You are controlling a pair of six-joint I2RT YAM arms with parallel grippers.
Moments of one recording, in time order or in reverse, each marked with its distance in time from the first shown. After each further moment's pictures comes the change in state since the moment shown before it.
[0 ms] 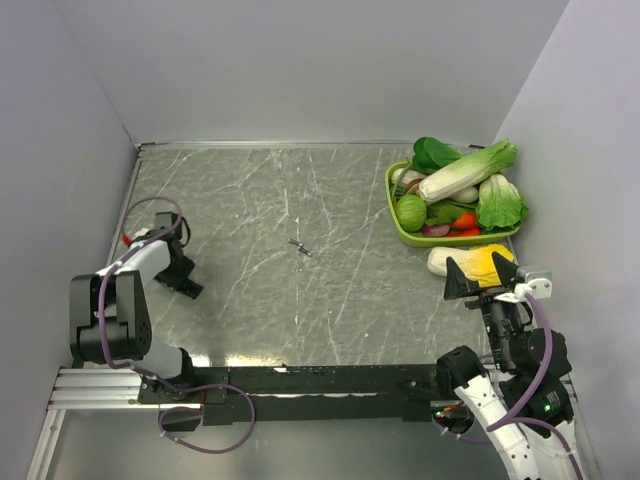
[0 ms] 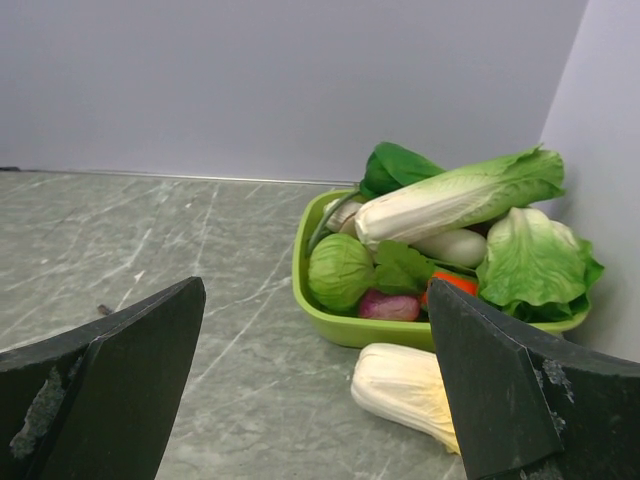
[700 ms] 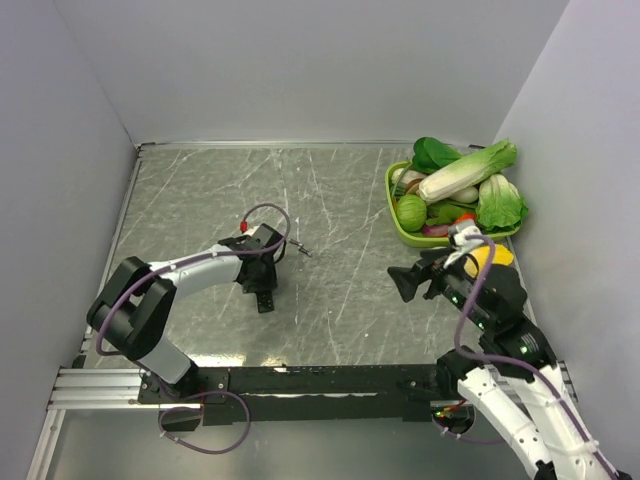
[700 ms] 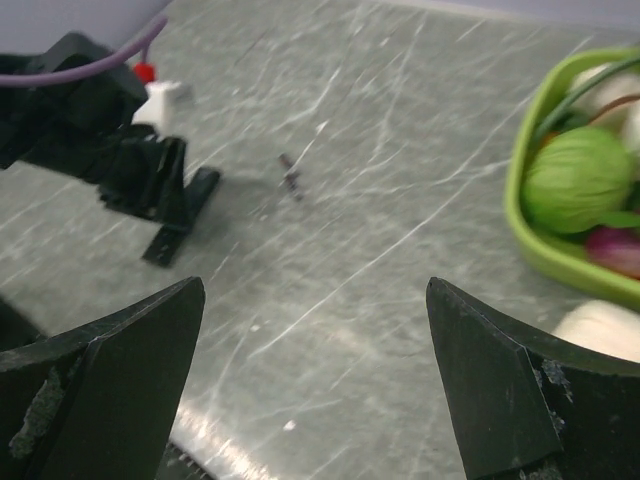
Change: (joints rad) left arm -0.754 0.077 0.092 0.019 0.153 0.121; right arm 0.000 0.370 0.076 -0.071 -0.446 0.215
